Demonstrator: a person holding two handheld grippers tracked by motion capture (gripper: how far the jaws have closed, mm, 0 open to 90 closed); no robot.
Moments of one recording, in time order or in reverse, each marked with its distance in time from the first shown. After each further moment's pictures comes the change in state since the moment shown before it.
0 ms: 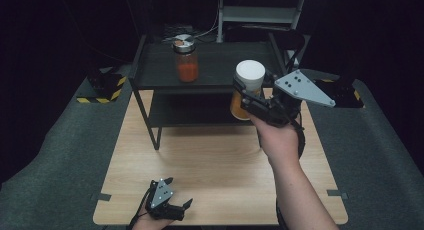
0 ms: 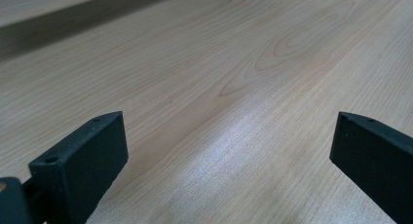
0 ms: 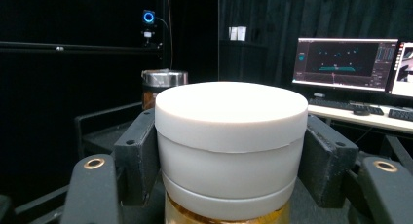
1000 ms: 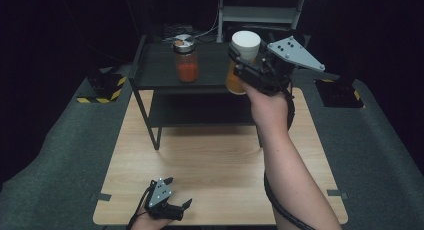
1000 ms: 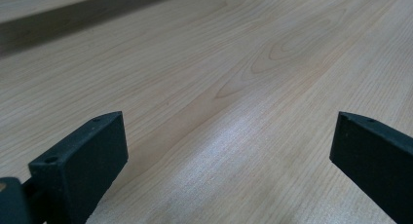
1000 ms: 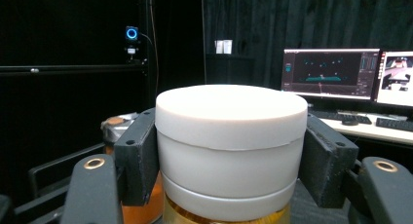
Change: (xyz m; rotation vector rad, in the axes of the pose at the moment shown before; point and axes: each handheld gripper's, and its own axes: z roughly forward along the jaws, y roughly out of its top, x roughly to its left) left arm 0.006 -0.003 -0.001 -0.016 -0.026 -0.016; right arm -0.007 0.022 0.051 -0.039 -0.053 0.021
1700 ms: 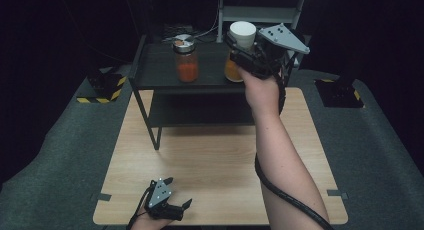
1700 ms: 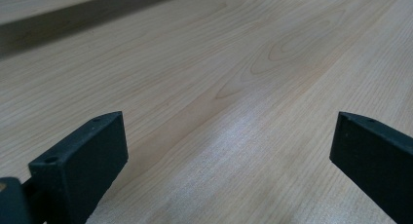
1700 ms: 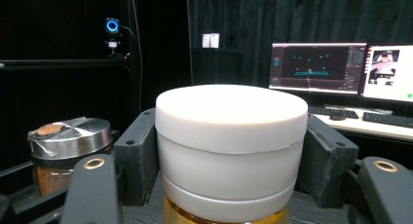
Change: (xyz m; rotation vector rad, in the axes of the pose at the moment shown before) left arm 0.000 -0.001 0.000 -0.006 -0.002 -0.005; right arm -0.012 -0.006 0.045 0.027 -0.043 -0.003
